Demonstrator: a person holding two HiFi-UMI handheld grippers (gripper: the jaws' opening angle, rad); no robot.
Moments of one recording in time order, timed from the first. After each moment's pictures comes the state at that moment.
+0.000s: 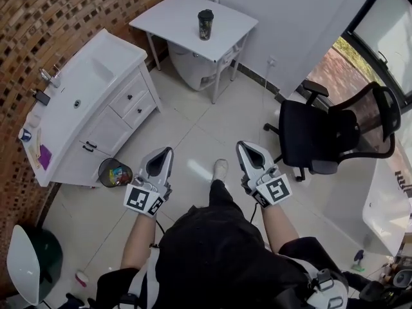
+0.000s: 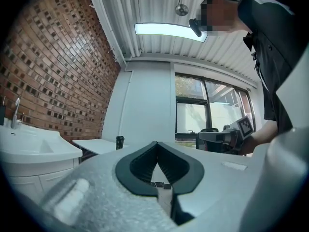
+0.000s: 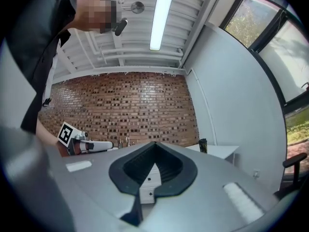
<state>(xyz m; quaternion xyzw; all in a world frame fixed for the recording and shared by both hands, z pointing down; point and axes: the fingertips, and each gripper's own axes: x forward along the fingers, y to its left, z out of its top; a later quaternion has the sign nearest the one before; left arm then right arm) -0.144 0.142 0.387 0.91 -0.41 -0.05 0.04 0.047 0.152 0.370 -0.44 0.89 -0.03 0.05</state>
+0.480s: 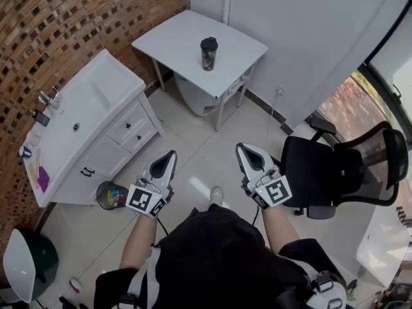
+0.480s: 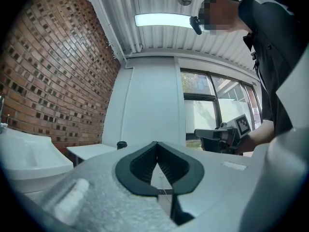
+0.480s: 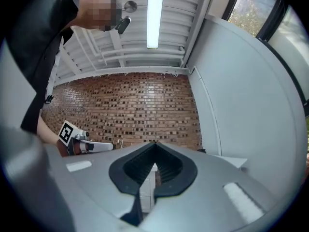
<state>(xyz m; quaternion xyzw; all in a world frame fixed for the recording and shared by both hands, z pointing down) -0.094 -0.032 0.380 0.90 -0.44 -0.05 0.03 0.085 -0.037 0.357 -0.40 0.91 0.00 0.06</state>
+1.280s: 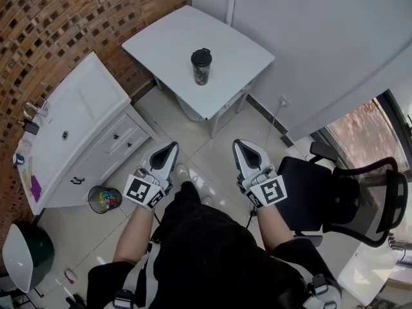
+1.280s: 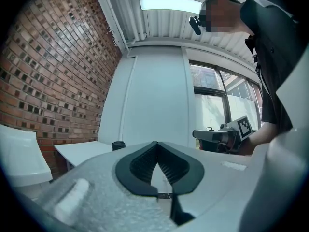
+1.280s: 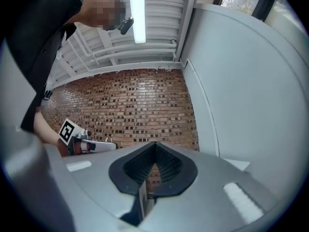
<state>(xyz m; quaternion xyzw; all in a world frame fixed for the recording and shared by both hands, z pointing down) -0.021 -0.213 0.390 0.90 -0.44 -0.03 0.05 0.147 -0.218 0.380 -0.39 0.92 0.00 0.05</state>
